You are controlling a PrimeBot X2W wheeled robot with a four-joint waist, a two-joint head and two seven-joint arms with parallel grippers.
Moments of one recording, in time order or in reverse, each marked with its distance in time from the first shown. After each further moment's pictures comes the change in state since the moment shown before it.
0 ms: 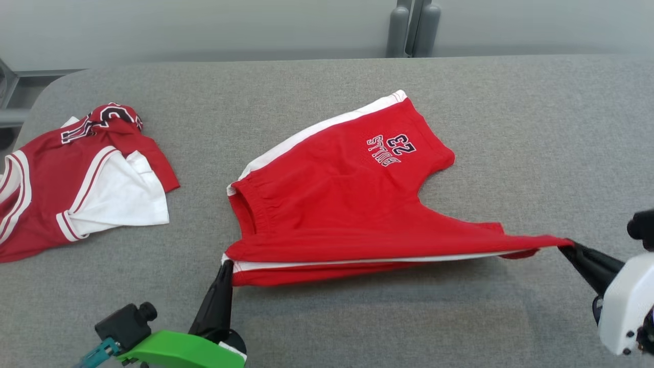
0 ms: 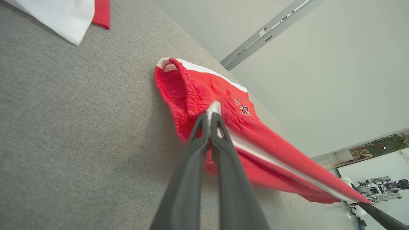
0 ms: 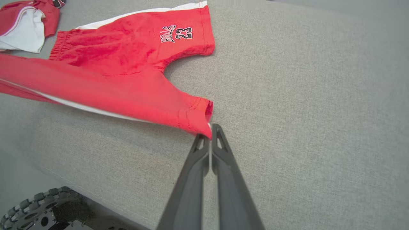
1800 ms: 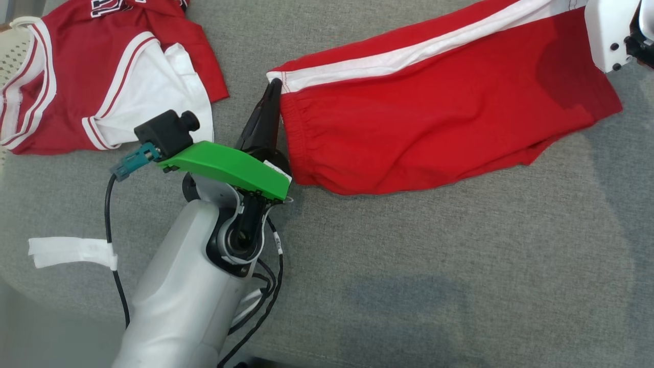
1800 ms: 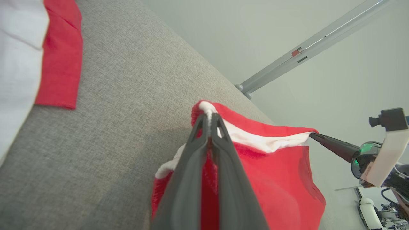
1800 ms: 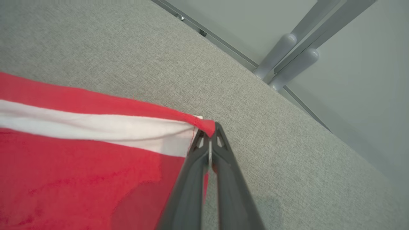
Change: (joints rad) left arm -0.727 -0.025 -0.229 0.424 -0.195 -0.040 -0.108; right arm -1.305 -0.189 0.735 0.913 -0.017 -0.001 -0.128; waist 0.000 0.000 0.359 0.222
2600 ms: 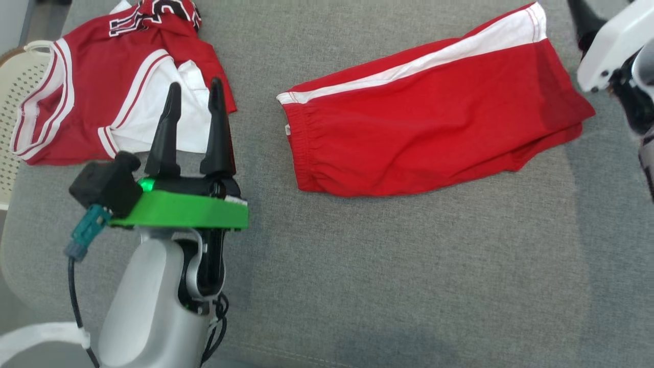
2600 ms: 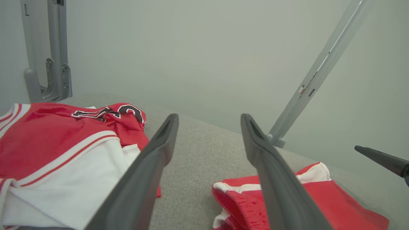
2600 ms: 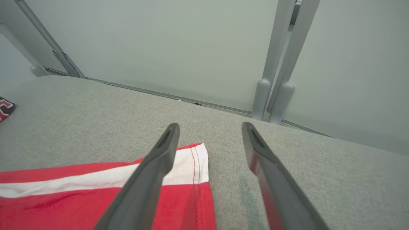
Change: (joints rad) left arm 0.167 0.023 0.179 -0.202 0.479 0.032 -0.153; right arm 0.200 0.201 -0.394 0.152 -0.095 0.000 -0.461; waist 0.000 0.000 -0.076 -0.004
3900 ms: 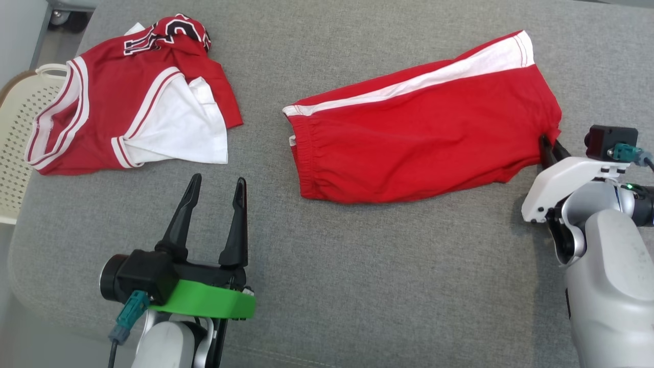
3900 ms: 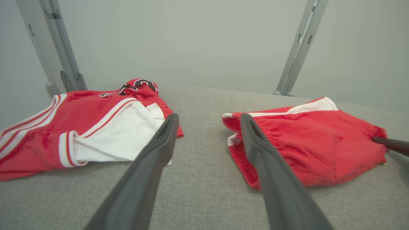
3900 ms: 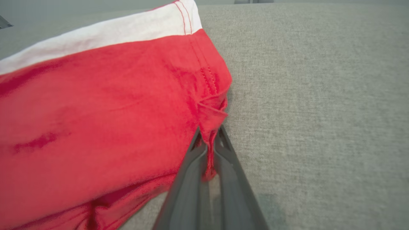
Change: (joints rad) left arm 0.305 -0.020 0.069 -0.089 0.365 -0.097 0.000; right arm 0.418 0.356 -0.476 -0.045 -0.419 0.000 -0.045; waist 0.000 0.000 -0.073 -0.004
